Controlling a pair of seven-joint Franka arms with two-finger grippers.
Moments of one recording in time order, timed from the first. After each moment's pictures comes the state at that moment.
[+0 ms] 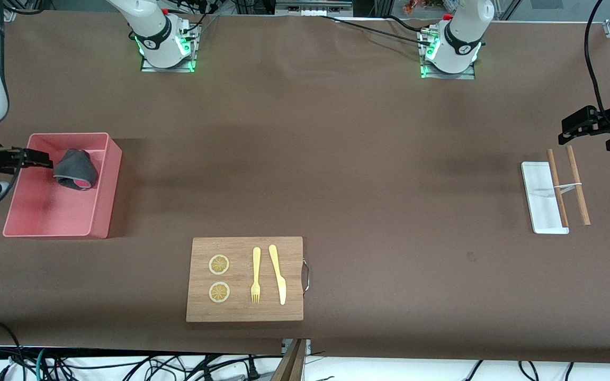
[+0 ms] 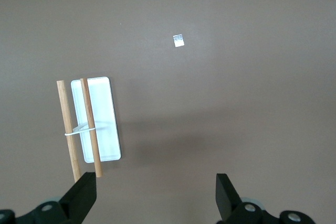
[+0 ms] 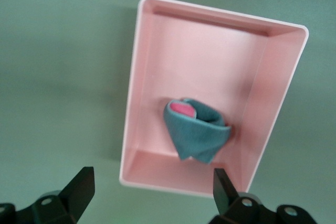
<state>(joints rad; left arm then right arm) 0.11 0.03 -0.04 -1.60 0.00 1.61 0.18 0.07 0.23 -0.28 -1.66 -0.03 1.70 -0.41</state>
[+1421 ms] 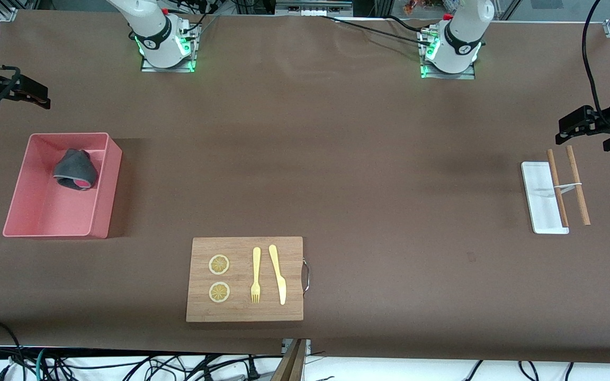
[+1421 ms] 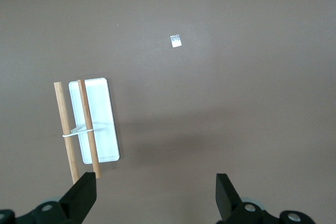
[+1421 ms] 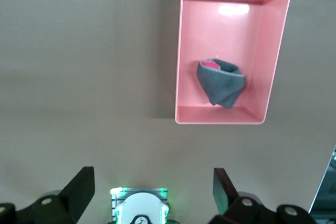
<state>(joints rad) 0.11 0.03 -0.05 -1.60 0.00 1.61 0.18 0.06 0.02 -0.06 -1.53 -0.09 1.36 -0.03</state>
